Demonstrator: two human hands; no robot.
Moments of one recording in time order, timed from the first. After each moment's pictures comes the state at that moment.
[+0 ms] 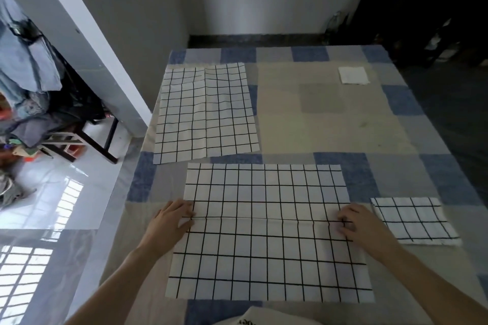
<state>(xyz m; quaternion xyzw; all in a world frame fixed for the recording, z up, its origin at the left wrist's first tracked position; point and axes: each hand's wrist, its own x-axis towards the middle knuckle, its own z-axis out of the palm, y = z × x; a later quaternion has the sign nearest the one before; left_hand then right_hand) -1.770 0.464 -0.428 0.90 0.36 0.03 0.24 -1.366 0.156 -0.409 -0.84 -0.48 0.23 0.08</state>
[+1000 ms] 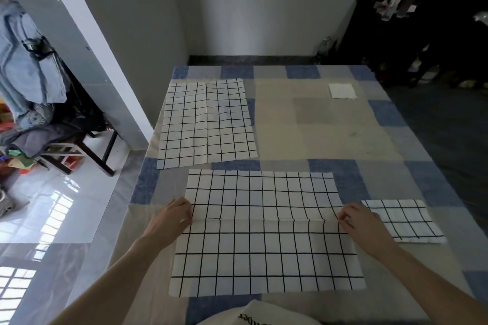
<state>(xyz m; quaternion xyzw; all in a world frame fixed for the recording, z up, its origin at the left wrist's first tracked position) -1.761 0.467 -0.400 0.92 0.34 -0.02 0.18 -1.380 0.147 -0.381 -0.87 -0.46 0.13 0.10</state>
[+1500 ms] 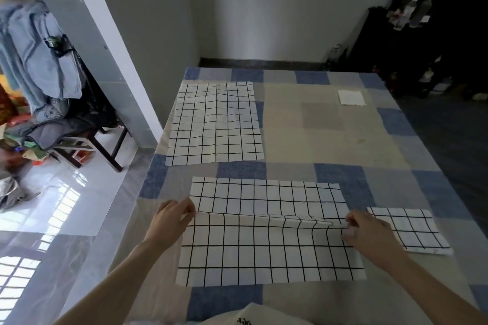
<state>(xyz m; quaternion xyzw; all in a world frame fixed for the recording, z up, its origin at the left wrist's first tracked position) -1.774 0.444 -0.388 0.89 0.40 0.10 0.21 -1.393 0.143 -0.359 -0.89 -0.41 0.17 0.10</state>
